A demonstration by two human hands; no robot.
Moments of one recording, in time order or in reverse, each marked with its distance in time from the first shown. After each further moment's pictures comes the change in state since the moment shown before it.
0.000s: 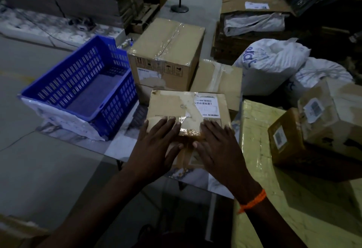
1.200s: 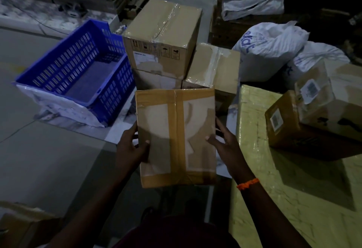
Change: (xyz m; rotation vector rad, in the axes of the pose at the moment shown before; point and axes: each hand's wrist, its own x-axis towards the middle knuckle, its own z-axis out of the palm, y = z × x) left_hand -0.066 -0.042 0.041 -0.892 0.134 -0.600; right_hand -0.044 0.027 0.033 0.967 -0.106 0.598
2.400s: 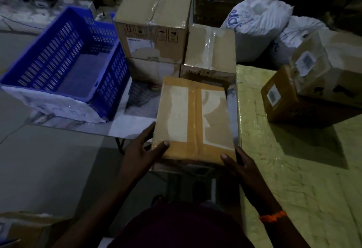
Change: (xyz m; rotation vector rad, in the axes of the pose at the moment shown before) left_hand -0.033 0.008 -0.026 -0.062 -0.285 0.017; right_hand -0.115 0.028 0.029 0.205 0.117 0.168
